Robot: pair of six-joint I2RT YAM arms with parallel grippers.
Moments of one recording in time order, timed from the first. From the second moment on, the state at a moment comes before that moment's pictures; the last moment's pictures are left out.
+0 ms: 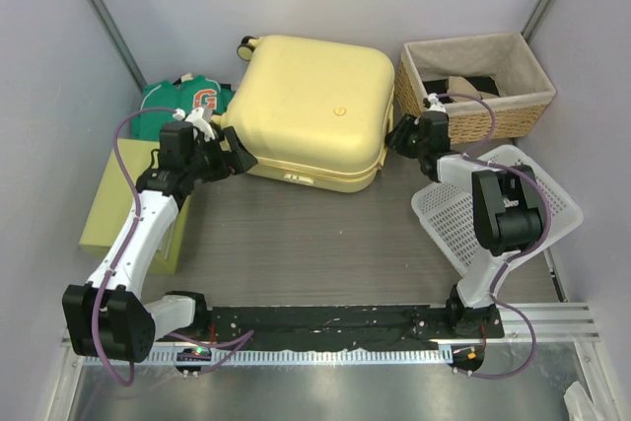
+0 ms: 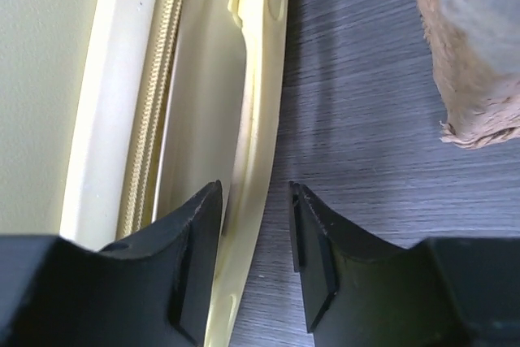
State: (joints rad) left arm -0.11 1.18 0.98 -0.42 0.31 -0.42; right arm 0.14 1.79 0.99 0.31 -0.14 0.55
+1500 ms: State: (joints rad) left arm -0.25 1.57 0.99 -0.17 0.17 -0.55; right arm 0.33 1.43 0.66 0.21 0.17 0.56
